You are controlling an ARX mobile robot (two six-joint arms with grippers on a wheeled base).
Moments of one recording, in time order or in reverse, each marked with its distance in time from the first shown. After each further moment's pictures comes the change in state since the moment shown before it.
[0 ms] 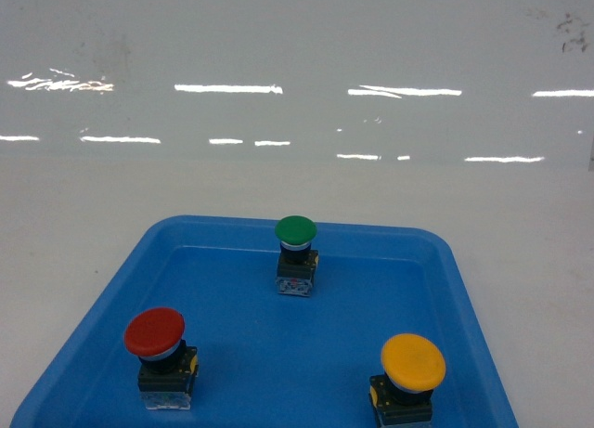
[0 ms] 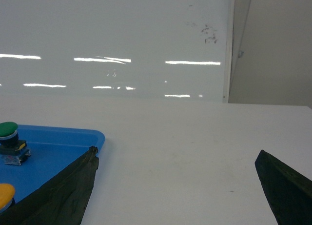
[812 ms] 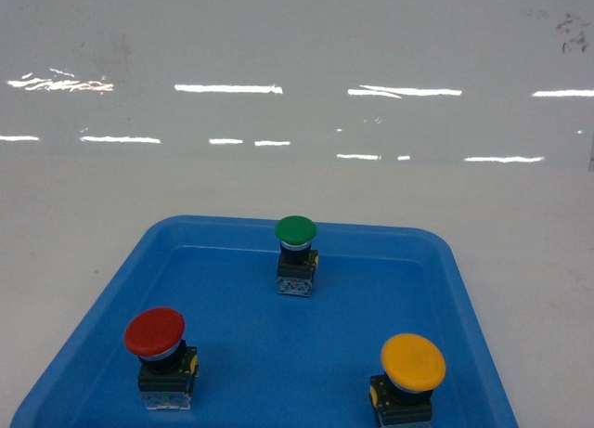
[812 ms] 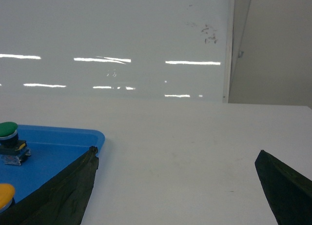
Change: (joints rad) left arm 0.000 0.000 0.000 0.000 0.000 0.000; right arm 0.000 0.000 0.000 0.000 0.000 0.000
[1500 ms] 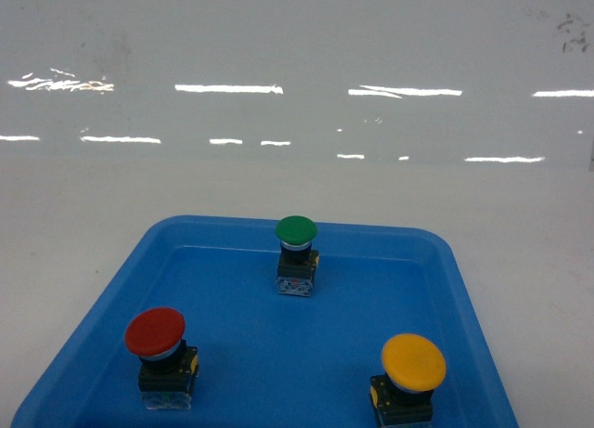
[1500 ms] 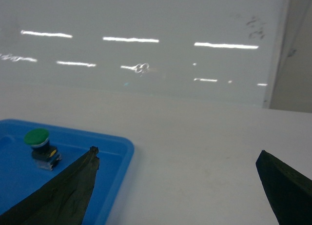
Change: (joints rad) left arm -0.073 0.635 0.187 0.342 0.044 -0.019; right arm 0.093 0.663 0.209 0.361 -0.054 0.006
